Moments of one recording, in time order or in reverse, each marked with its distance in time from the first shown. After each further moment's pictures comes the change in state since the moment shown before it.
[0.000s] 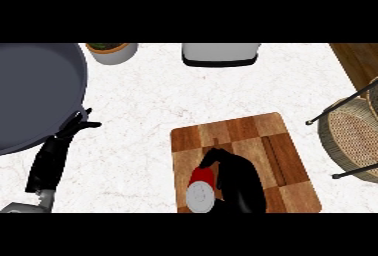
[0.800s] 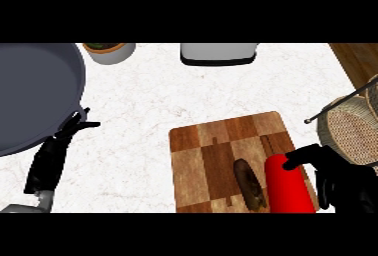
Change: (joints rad) left arm 0.008 -0.002 0.005 -0.021 -0.008 0.004 0.025; right arm 0.067 -0.397 -0.188 -0.574 0.170 0.058 -0.063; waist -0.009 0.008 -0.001
